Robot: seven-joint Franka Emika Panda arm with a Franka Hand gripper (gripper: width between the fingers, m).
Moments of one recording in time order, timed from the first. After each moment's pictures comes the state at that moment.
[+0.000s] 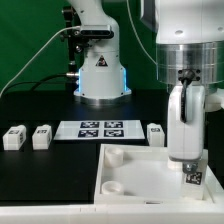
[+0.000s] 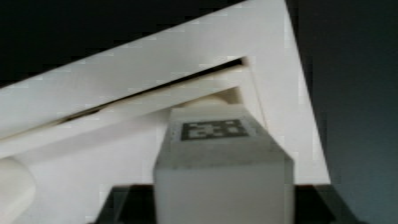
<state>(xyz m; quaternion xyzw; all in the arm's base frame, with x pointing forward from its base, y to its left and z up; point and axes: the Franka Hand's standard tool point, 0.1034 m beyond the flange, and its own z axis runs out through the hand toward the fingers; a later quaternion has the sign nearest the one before) 0.630 0.112 0.075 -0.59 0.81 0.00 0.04</state>
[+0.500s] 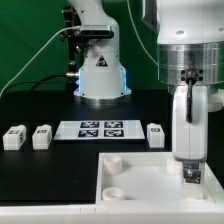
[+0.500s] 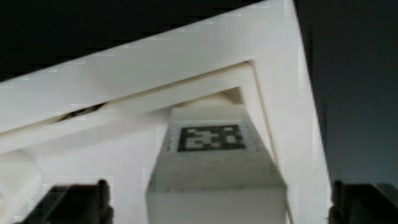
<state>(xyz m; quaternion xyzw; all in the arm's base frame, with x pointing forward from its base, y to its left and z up) 0.630 0.115 0.074 -0.60 0.80 0.00 0.04</state>
